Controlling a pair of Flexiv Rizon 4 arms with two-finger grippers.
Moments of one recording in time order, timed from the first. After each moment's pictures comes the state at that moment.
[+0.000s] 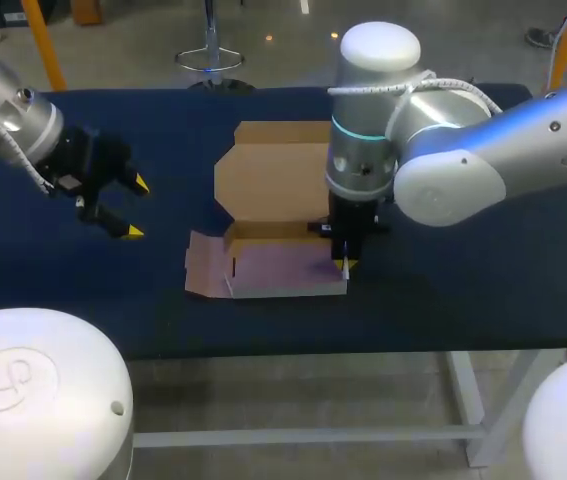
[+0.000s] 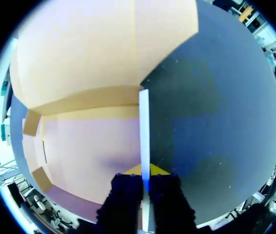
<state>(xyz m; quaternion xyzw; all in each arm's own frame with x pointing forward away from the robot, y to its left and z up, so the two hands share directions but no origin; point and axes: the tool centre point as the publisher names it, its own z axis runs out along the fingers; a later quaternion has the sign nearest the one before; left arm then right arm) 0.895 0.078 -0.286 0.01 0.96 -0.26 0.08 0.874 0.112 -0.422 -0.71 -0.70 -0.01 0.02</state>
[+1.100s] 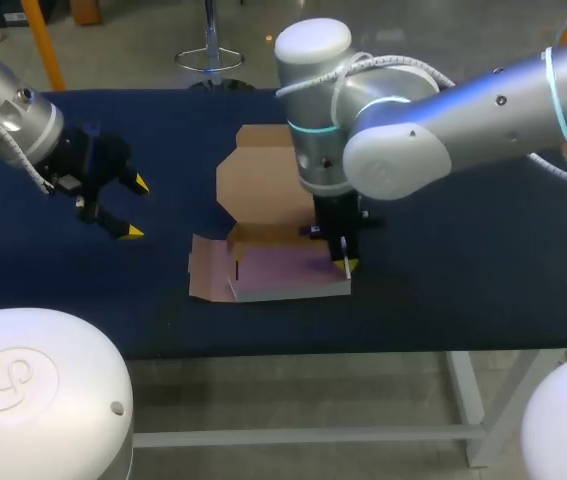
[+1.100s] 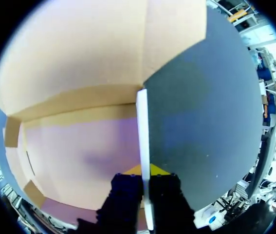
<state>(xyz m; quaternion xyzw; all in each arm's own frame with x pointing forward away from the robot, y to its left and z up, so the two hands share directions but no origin) 0.895 0.078 -0.286 0.01 0.96 -0.26 0.08 0.871 0.104 -0.419 -0.72 -0.68 0.10 -0.04</state>
